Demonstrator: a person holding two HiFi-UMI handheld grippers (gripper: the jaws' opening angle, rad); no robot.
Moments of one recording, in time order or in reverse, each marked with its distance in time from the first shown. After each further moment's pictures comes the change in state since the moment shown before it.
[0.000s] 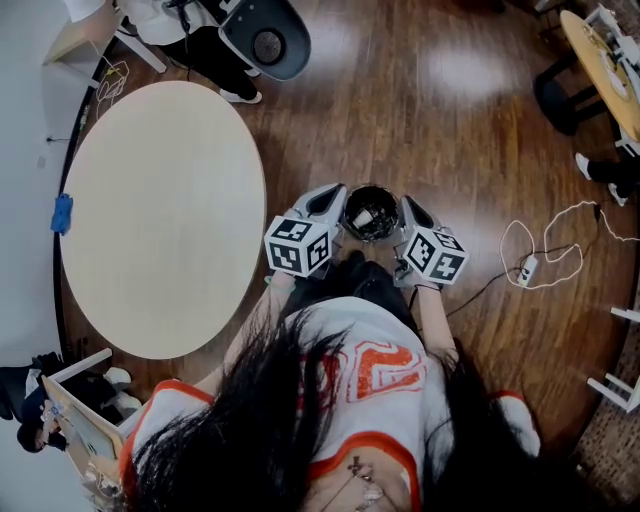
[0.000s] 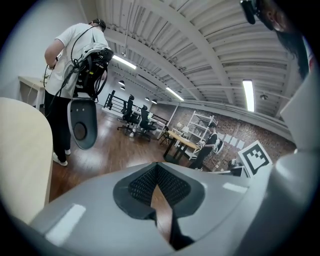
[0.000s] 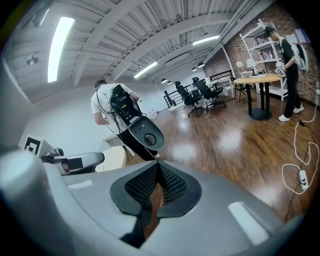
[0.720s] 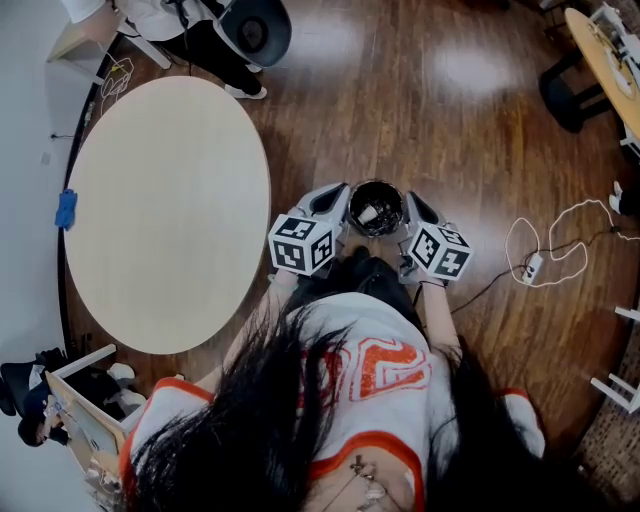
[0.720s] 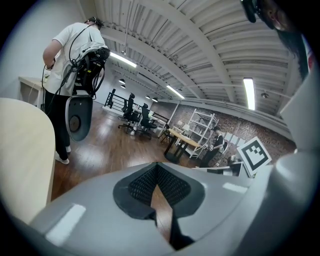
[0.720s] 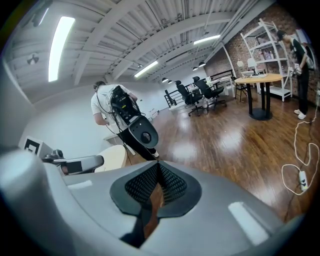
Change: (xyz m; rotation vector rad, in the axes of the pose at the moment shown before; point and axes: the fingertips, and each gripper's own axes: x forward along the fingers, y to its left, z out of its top) left arm -0.007 0.001 -0.010 0.000 0.020 0.012; right arm 0.000 0.003 -0.003 -0.006 0.008 0.012
